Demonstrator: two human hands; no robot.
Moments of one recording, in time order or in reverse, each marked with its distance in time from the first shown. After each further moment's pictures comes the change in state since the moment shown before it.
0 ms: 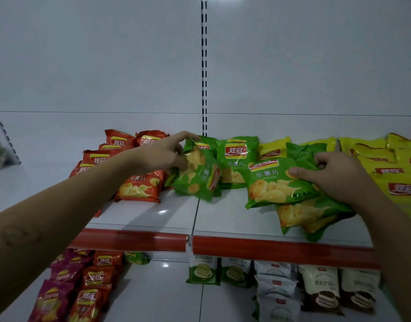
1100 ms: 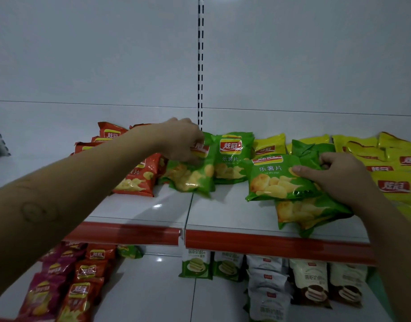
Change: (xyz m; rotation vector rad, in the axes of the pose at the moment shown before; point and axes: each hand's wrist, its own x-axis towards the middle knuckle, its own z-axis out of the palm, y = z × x) left_hand 0.029 0.041 0.014 1.162 0.059 0.197; right_hand -0.017 0.008 -0.007 0.078 0.025 0.057
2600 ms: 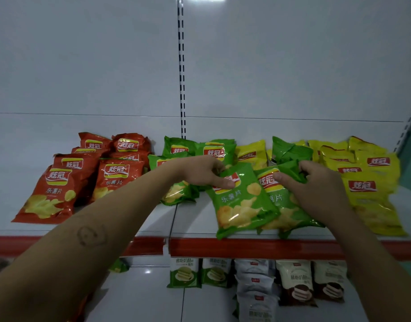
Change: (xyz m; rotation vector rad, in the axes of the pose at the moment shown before) left_hand 0.034 0.064 0.028 -0.725 -0.145 0.057; right_hand -0.018 0.000 0.008 -0.008 0.151 -0.100
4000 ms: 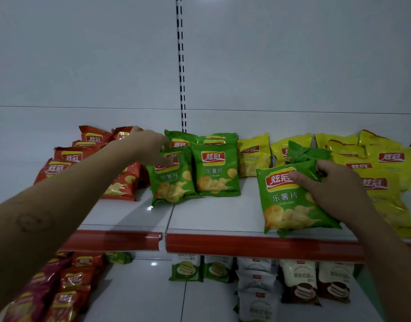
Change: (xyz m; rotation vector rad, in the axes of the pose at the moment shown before) left_hand -0.023 -0.069 -0.046 0.632 0.154 -0.342; right_hand -0.003 0.023 -0.018 0.054 -0.081 0.103
